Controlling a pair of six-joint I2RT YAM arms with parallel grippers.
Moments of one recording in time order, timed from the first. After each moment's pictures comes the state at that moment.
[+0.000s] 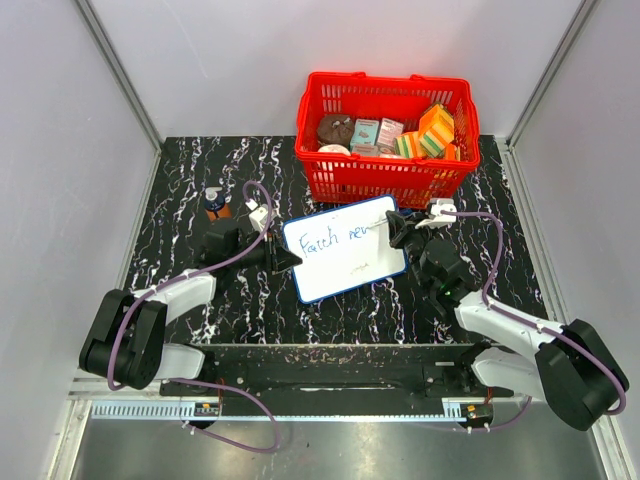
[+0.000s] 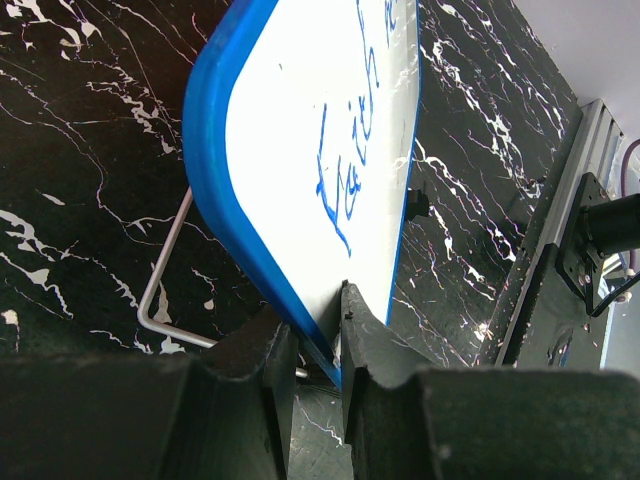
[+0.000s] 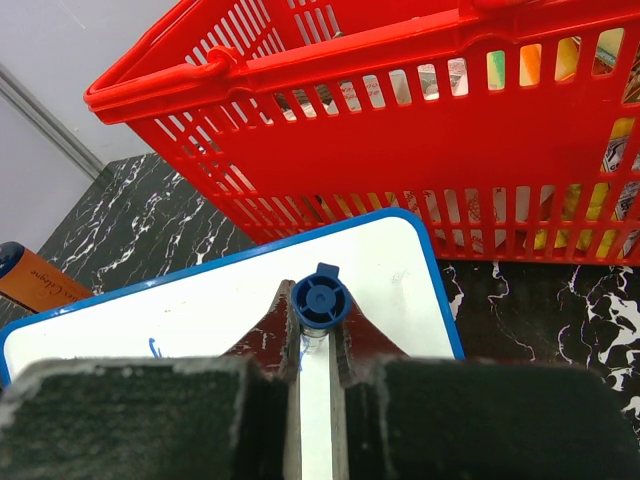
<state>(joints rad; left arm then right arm) -0.29 1.33 0.49 0.38 0.76 -0.26 0.61 1.12 0.42 0.76 0.38 0.36</state>
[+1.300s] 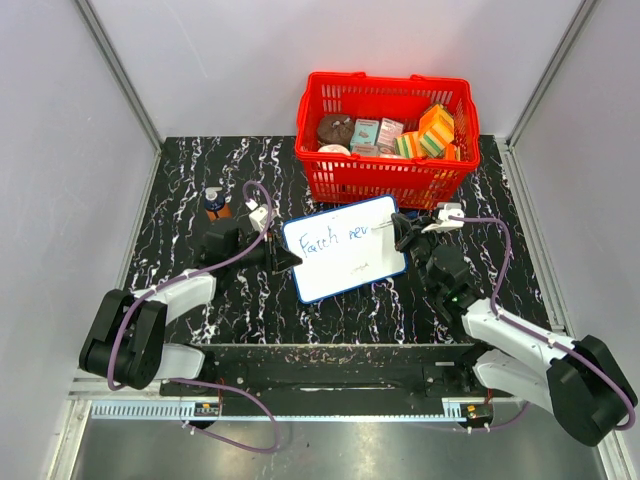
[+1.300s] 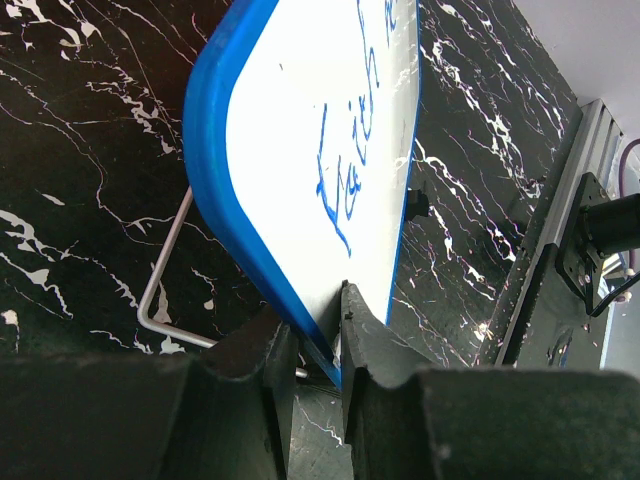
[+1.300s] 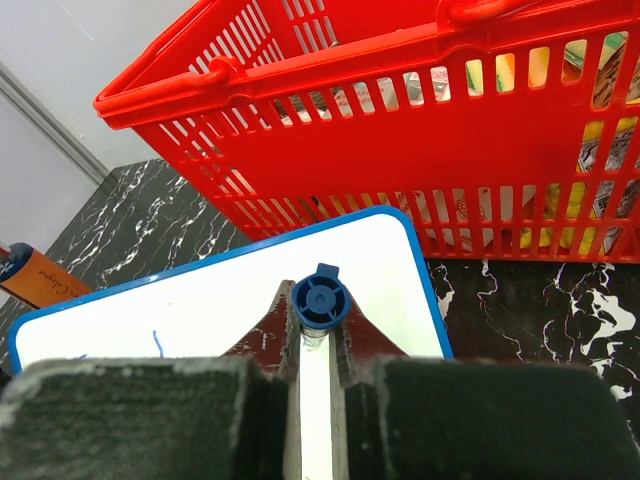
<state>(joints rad) -0.29 1.33 0.49 0.38 0.76 -0.26 0.60 1.02 0.38 0.72 0.38 0.36</state>
